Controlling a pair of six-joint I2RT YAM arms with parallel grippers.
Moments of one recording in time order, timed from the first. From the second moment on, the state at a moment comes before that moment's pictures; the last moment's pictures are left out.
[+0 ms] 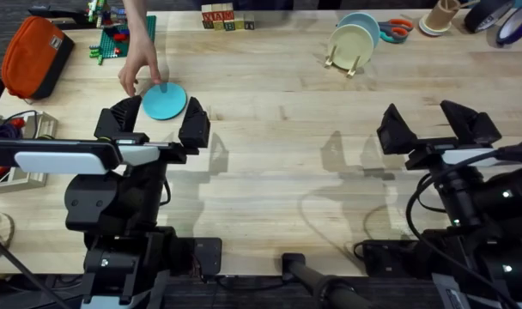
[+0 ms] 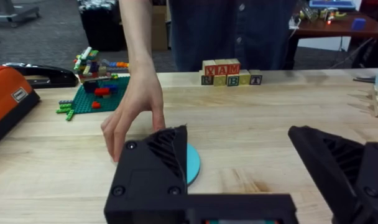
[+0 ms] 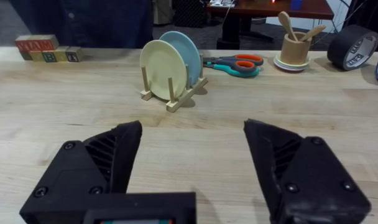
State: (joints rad) left arm 0.00 0.00 0.01 -0.02 0.01 0.00; right arm -0.01 0.00 0.01 -0.09 -0.04 0.01
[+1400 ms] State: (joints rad) left arm 0.00 0.14 0.49 -0.57 -0.05 -0.01; right arm -0.01 0.17 0.41 -0.54 -0.05 0.00
